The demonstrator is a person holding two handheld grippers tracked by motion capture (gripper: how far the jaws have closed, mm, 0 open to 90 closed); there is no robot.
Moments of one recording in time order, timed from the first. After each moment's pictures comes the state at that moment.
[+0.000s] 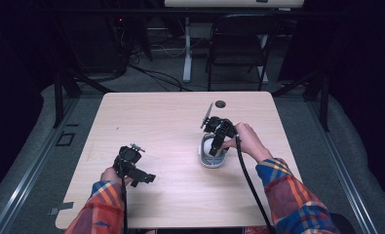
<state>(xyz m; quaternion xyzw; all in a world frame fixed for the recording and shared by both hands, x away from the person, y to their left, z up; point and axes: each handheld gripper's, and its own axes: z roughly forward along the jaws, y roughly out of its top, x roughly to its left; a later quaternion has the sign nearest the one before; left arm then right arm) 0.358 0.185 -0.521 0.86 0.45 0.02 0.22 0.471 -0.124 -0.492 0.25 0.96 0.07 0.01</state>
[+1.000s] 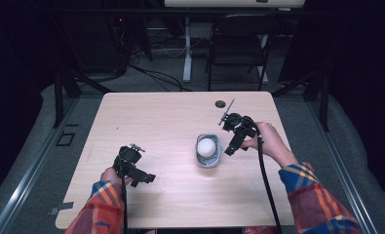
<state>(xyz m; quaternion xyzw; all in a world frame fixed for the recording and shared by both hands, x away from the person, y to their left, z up) 0.357 0.185 -0.521 0.86 0.45 0.03 0.22 0.438 -0.175 -0.448 0.26 0.96 0.10 0.06</state>
